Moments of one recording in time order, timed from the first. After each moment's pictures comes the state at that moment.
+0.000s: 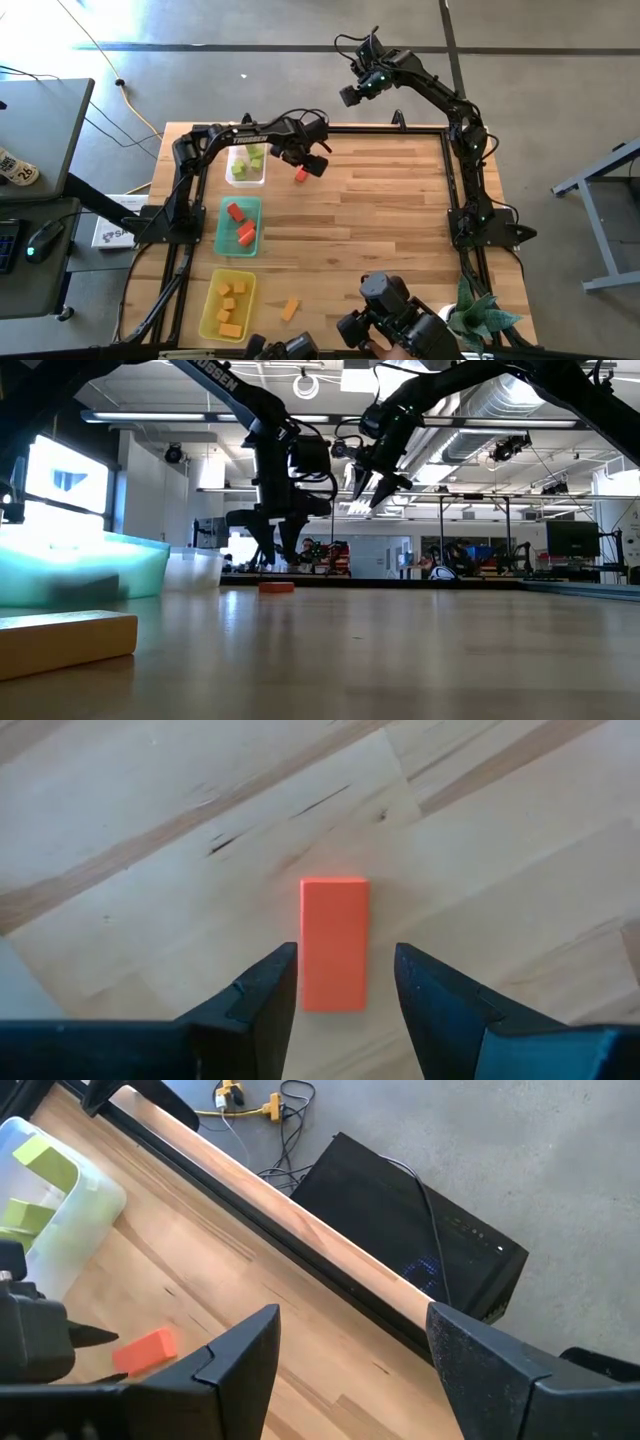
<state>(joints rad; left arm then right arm) 0.59 2.04 1.56 -0.91 -0.05 -0.60 -0.82 2.12 2.16 -1.06 -0.17 0.18</state>
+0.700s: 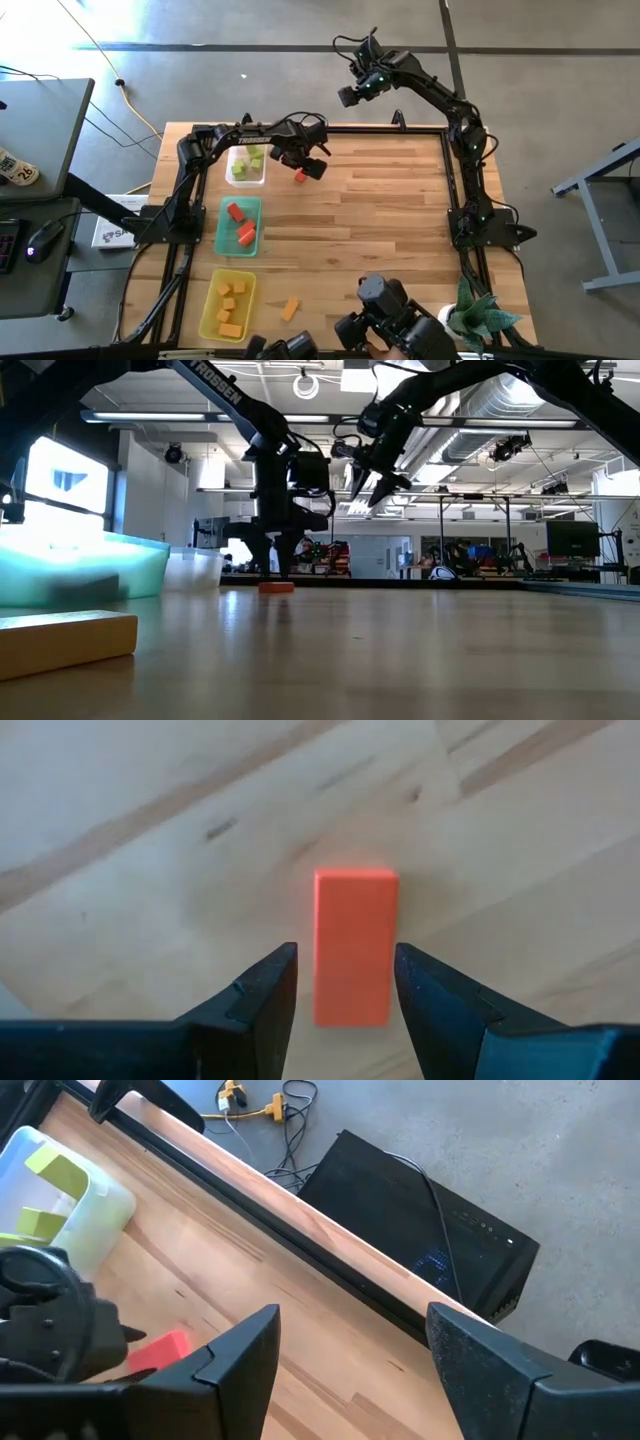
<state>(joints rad) 0.60 2.09 1.55 -0.90 -0.03 -0.59 -0.81 2.12 2.16 -1.06 -0.17 0.23</state>
